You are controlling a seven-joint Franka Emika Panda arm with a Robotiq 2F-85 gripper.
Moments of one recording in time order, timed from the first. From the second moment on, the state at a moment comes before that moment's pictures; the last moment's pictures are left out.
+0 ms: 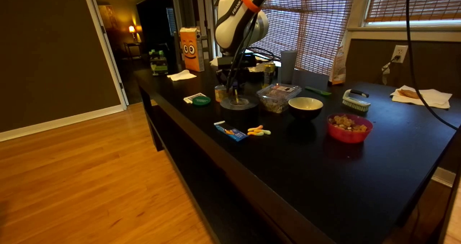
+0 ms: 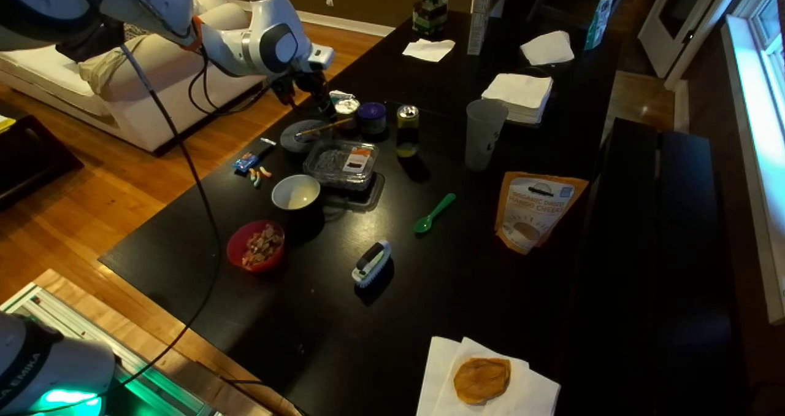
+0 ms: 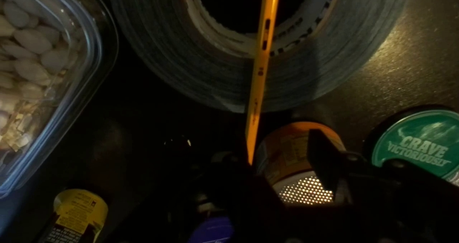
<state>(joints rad) 0.24 0.98 -0.24 -1.35 0.02 2.52 0.69</state>
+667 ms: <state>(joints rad) 0.23 1.00 -0.25 -1.34 0.01 2.52 0.71</state>
